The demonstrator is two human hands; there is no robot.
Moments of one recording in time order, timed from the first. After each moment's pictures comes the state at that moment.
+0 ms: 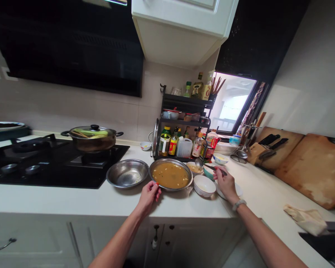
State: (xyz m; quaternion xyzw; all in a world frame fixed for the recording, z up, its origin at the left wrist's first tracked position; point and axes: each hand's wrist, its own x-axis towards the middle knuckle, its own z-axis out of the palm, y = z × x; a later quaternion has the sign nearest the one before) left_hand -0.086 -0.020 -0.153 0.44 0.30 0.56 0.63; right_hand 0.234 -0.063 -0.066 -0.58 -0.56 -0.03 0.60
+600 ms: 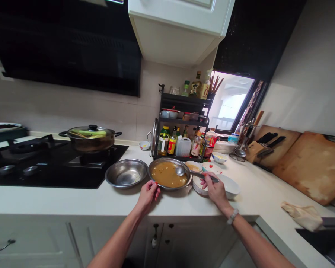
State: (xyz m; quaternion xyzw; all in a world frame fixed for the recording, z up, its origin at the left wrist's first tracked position) left_hand -0.087 -0.021 -0.151 0.45 0.30 0.56 0.63; right_hand 0.169 -0.094 -0.072 -0.52 -0.57 0.11 0.62
